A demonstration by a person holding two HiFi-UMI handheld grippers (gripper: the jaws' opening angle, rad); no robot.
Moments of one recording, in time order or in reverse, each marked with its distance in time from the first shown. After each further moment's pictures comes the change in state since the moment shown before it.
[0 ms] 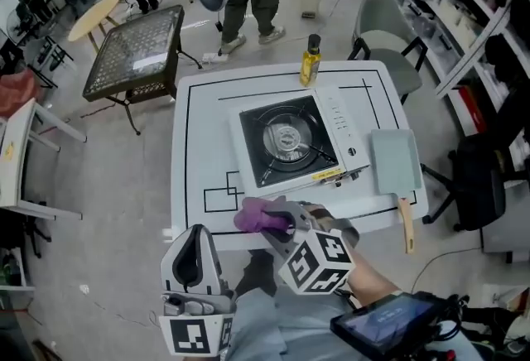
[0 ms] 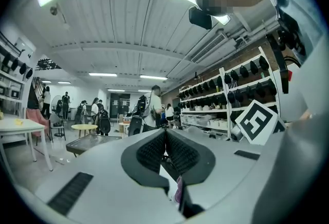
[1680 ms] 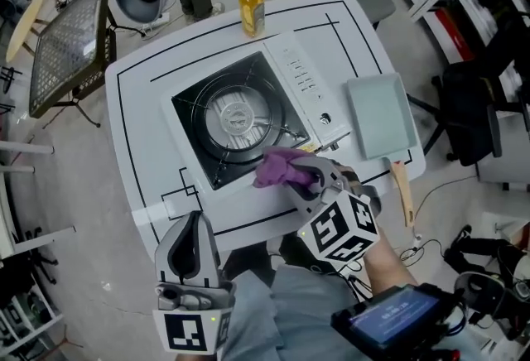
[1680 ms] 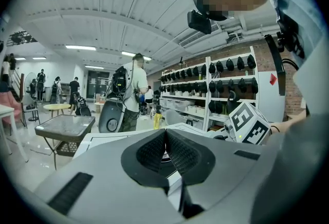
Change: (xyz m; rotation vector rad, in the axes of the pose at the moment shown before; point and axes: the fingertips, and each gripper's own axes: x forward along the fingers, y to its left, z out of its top) left arm 0.119 -0.062 -0.086 -0.059 0.196 -0.263; right arm -0.001 -0.116 -0.154 0.318 0.156 -0.224
